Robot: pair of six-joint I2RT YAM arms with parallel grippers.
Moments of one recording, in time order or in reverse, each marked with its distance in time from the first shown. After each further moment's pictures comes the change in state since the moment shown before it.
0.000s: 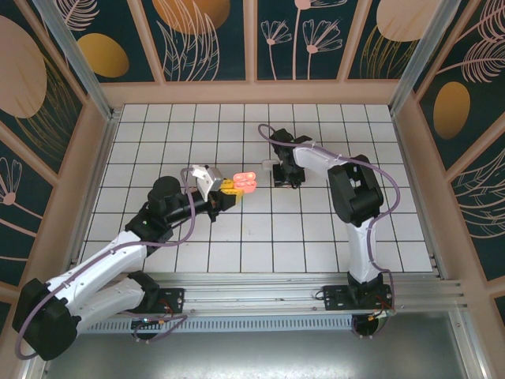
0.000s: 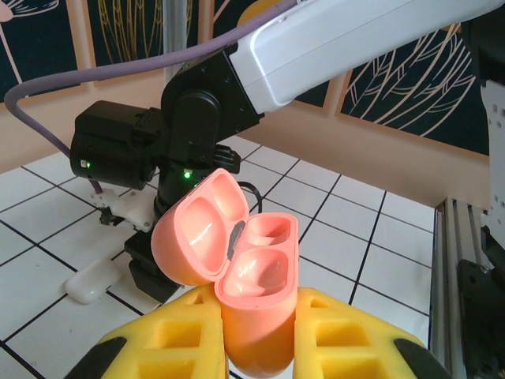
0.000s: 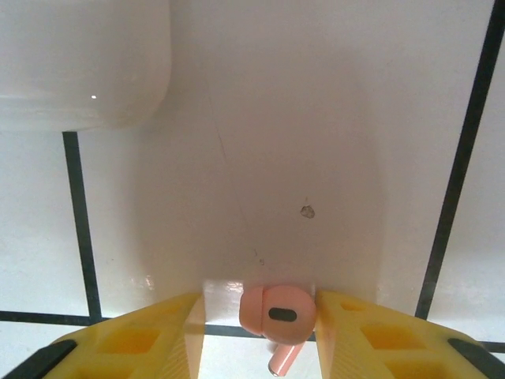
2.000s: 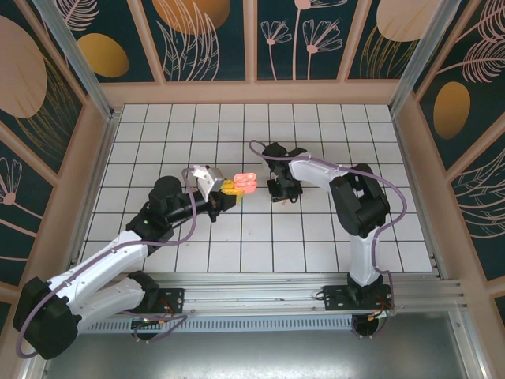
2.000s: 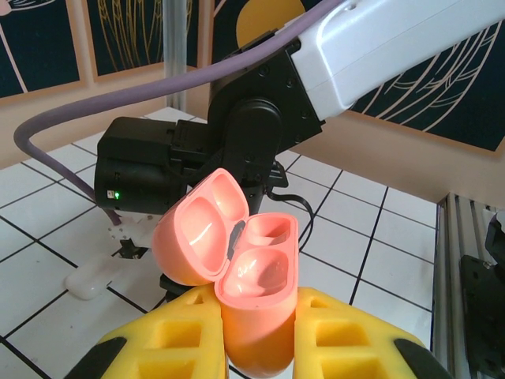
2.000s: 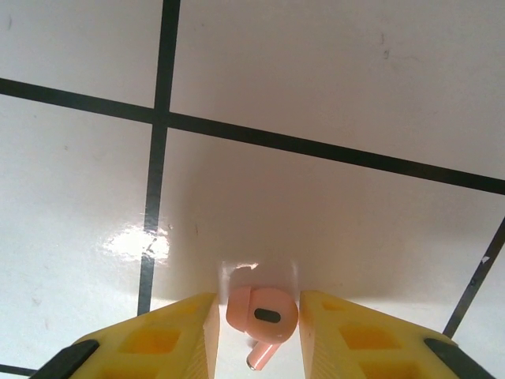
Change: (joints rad) left arm 0.000 0.002 -0.003 -0.001 0.000 0.008; right arm 0.100 -0.127 -0.169 -0.001 -0.010 -0.043
